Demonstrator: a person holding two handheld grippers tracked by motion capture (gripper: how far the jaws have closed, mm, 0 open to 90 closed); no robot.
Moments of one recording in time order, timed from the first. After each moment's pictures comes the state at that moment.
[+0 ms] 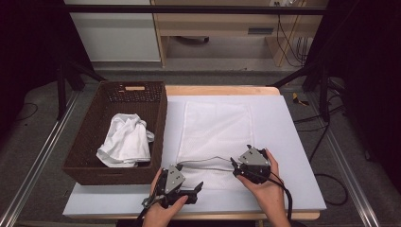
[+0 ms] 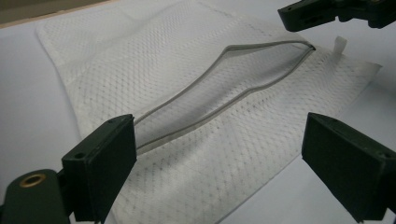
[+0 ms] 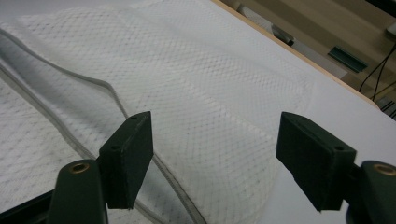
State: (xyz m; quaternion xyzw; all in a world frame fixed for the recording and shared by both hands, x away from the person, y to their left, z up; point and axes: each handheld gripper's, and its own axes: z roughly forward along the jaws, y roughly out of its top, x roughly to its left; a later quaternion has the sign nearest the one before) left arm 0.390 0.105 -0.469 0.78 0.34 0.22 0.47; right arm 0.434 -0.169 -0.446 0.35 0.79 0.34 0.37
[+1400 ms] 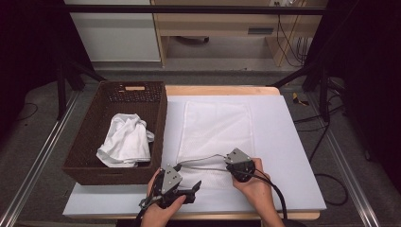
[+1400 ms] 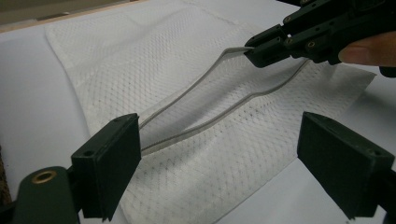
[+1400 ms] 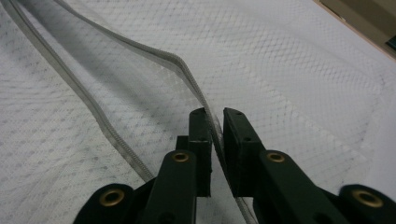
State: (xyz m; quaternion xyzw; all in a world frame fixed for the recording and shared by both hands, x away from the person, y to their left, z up) left arm 0.385 0.110 -0.462 0.78 0.35 0.21 0.48; right arm 0.450 -0.138 -0.468 0.32 0.84 0.31 0.31
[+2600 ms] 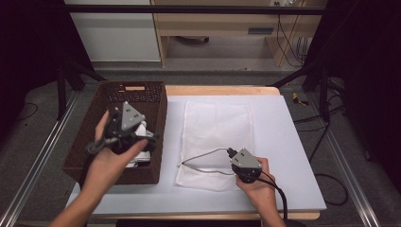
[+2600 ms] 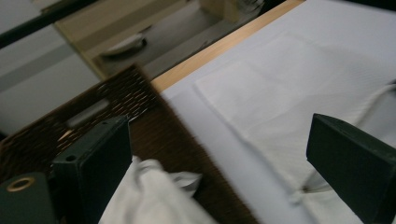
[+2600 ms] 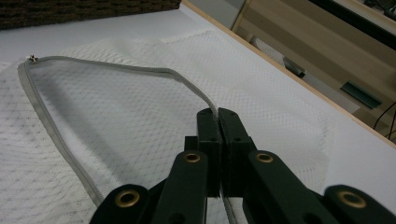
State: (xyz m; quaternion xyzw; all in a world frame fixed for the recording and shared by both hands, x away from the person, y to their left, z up) left arm 0.462 0.201 -0.289 0.80 0.38 0.32 0.33; right arm 0.434 -0.148 -0.446 0.30 0.78 0.39 0.38
